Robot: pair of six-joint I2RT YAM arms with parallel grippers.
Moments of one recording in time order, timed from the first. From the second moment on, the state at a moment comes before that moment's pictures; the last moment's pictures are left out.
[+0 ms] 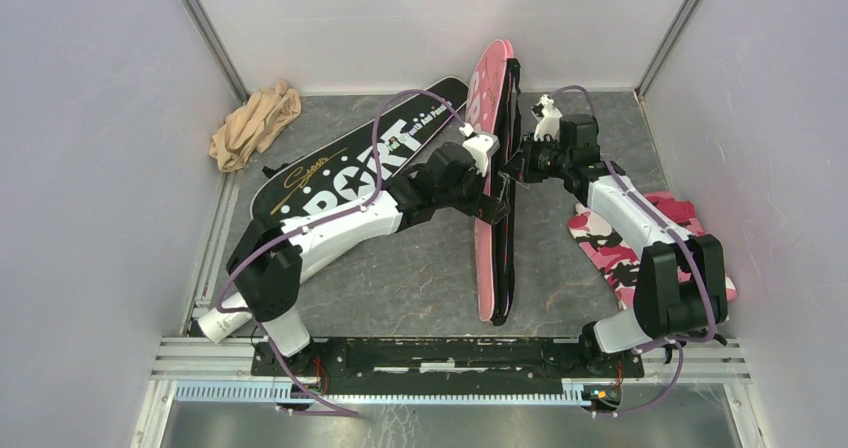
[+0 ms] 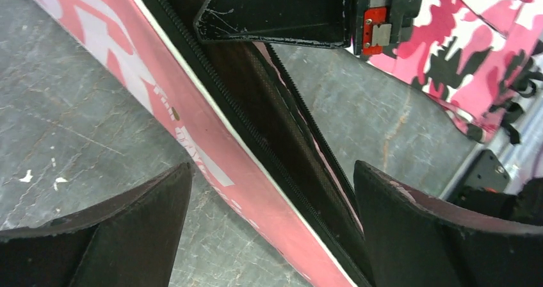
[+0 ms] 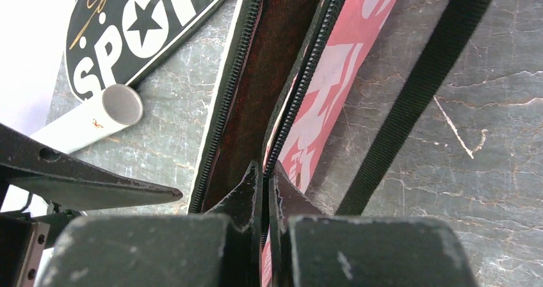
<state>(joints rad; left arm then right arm) -0.88 1.70 1.32 -0.16 0.10 -0.34 0.19 1.48 1.03 -0.15 -0.52 0.28</state>
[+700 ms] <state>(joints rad) -0.92 1.83 1.37 -0.19 -0.16 -0.37 0.19 1.53 1.03 -0.12 -0.52 0.36</state>
